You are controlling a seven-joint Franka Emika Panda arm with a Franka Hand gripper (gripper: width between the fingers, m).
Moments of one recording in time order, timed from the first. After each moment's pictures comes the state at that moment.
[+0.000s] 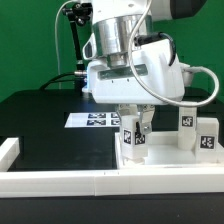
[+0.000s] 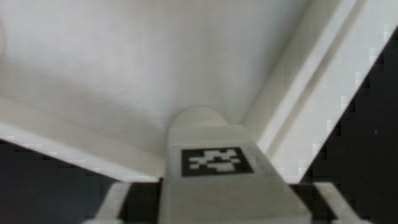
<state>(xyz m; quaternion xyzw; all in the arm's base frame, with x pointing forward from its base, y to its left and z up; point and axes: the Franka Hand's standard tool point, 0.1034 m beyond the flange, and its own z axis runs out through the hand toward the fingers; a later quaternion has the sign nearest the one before) 0.607 0.010 0.073 -0.87 0.49 -0.05 0.09</state>
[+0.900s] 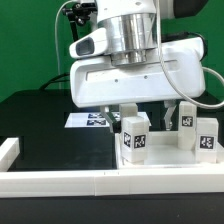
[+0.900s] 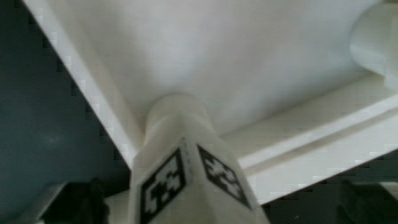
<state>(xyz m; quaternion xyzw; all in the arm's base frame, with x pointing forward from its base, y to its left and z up) 0.610 0.020 0.075 -0.99 0.13 -0.07 0.05</state>
